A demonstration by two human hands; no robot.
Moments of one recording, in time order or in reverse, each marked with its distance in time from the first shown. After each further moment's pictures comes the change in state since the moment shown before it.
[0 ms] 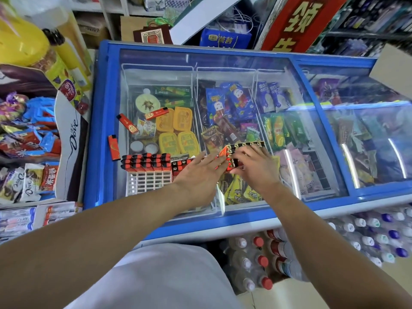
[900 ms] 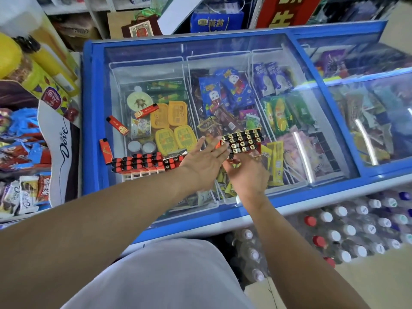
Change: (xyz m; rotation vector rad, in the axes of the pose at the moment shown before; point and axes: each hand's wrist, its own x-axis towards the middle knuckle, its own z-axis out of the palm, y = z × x) left_hand 0.046 0.004 -0.001 0.158 -0.216 0.000; right_hand -0.020 -0.049 0.024 0.298 0.120 0.684
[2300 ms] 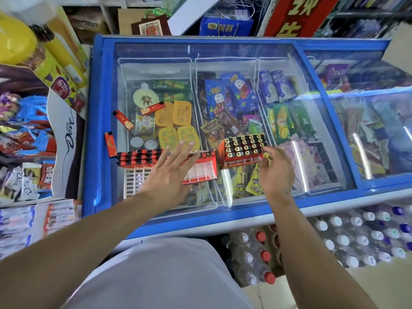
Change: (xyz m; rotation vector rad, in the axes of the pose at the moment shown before) left_hand -0.074 -0.032 0.065 -0.272 0.371 -0.185; right_hand 0.027 0.048 -0.031 0.009 0.034 0.096
